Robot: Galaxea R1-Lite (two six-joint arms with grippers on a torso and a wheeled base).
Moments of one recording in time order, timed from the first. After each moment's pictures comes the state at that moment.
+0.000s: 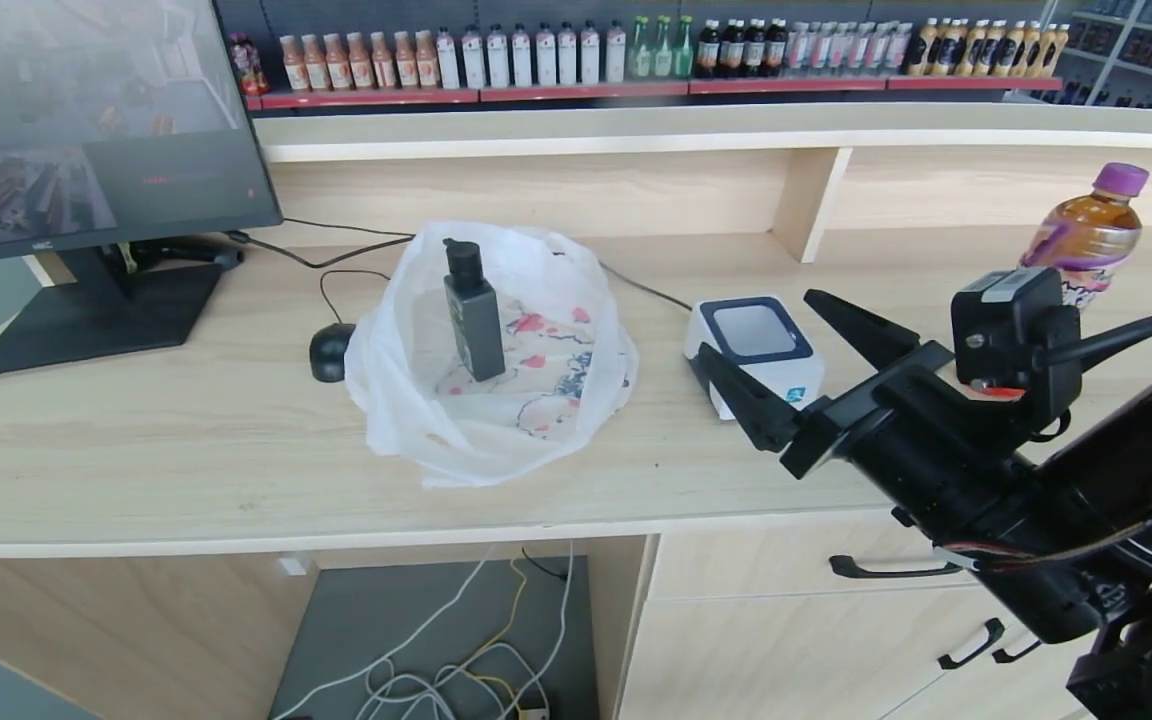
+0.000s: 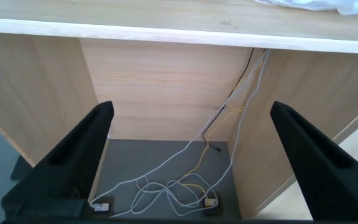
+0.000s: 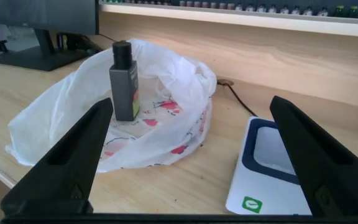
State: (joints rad) left arm 0.00 0.00 0.00 0.00 0.00 0.00; right arm 0.63 1.71 -0.49 -1.57 -0.04 -0.17
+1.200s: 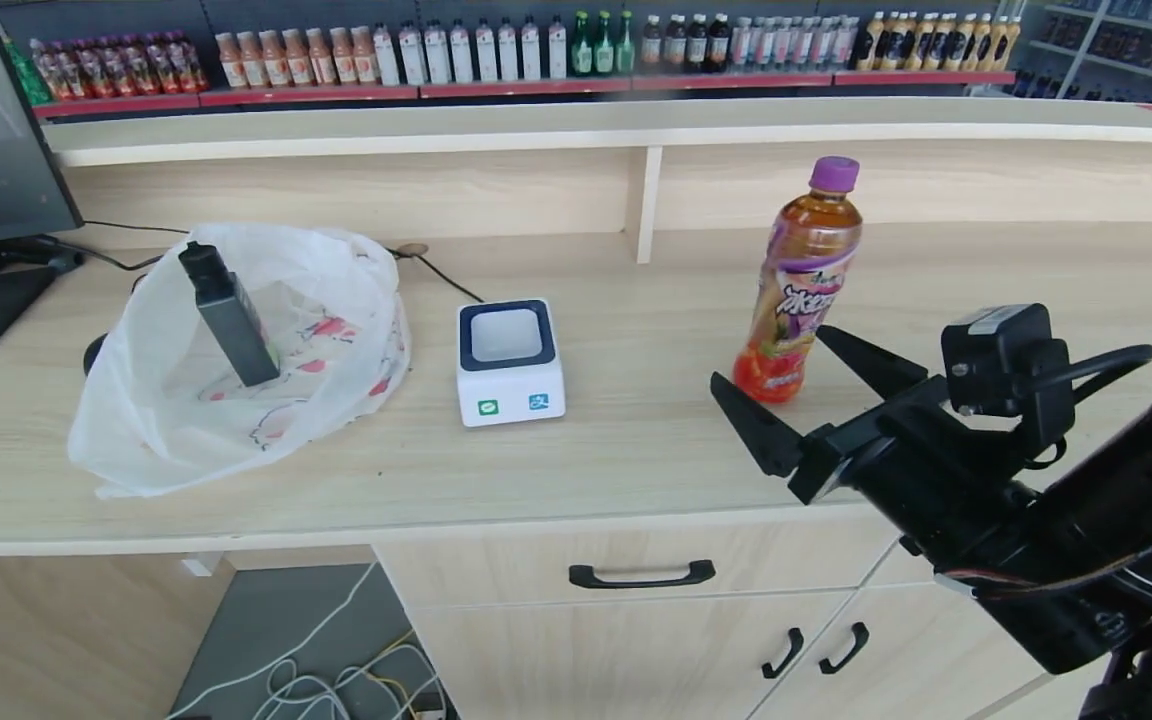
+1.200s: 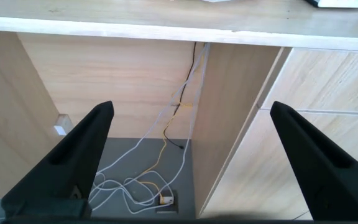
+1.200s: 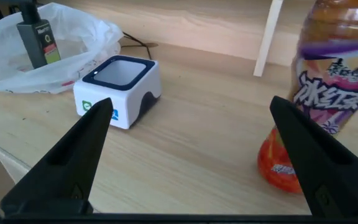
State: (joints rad) left arm 0.00 0.00 0.00 0.00 0.00 0.00; right arm 0.63 1.71 -0.42 -1.57 -0.12 -0.14
